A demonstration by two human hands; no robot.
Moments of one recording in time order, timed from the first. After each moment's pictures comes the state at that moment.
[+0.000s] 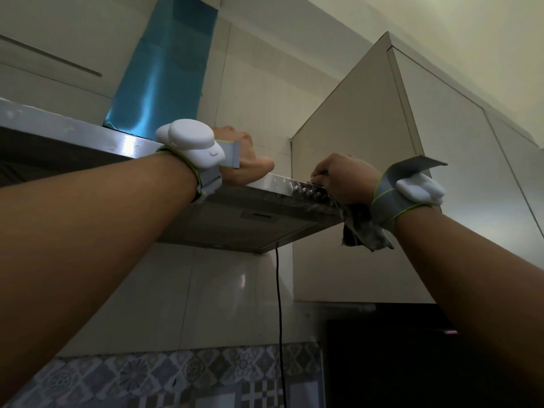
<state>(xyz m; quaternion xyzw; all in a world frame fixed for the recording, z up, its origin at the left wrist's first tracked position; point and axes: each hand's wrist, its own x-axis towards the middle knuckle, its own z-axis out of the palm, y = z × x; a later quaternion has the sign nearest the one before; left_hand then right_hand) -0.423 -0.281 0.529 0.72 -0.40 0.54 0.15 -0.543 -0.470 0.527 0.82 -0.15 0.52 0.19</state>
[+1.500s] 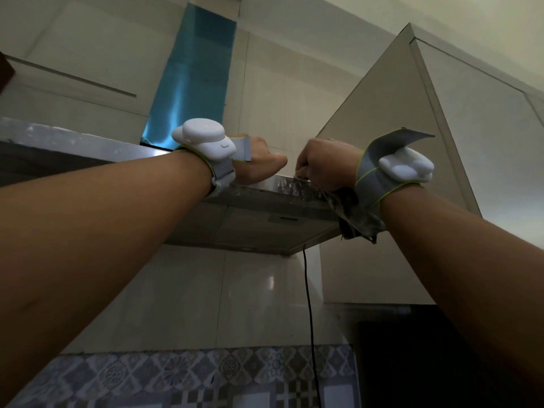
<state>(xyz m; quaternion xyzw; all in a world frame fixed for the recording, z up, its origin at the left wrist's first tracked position) -0.421 -0.267 0.541 0.76 -0.40 0.48 0.17 -0.523 -0.389 0.534 0.83 -0.13 0.48 0.26</state>
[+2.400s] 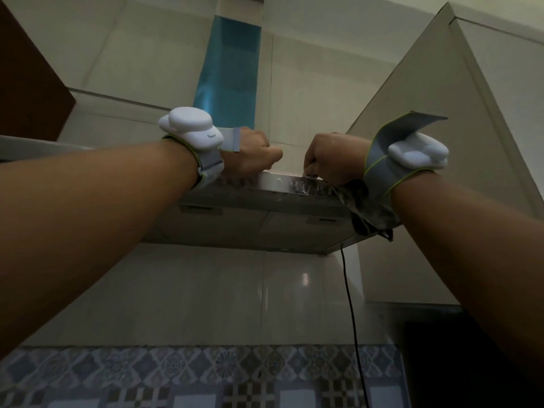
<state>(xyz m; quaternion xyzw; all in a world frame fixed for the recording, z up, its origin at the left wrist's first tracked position) -0.424 -0.194 0.540 0.77 -0.41 0.47 0.13 -0.515 -0.338 0.536 0.84 -0.07 0.45 0.30</state>
